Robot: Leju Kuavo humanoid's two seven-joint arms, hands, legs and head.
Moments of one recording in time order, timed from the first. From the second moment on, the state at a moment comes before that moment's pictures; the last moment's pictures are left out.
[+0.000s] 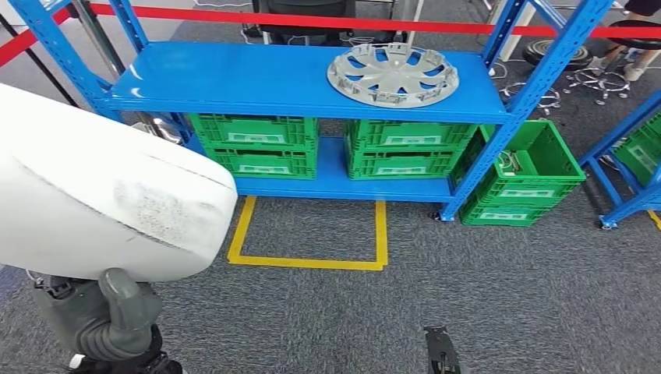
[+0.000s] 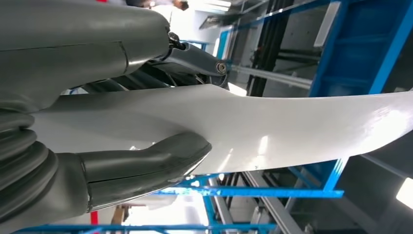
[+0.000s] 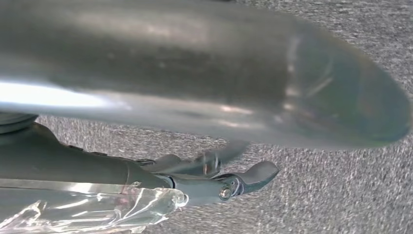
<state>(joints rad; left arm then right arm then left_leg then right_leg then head) 0.03 -0.08 -0.68 -1.75 0.14 0.04 -0.70 -0.06 0.20 -0.72 -0.21 0.84 -0.41 -0.28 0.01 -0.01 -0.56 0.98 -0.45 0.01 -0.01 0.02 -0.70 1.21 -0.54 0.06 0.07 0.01</state>
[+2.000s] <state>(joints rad) 0.02 -0.09 -0.68 -1.76 0.14 0.01 -0.70 -0.06 0.20 -0.73 -0.21 0.85 -0.40 -0.28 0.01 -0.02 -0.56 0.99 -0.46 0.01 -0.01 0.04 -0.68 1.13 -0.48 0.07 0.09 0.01</state>
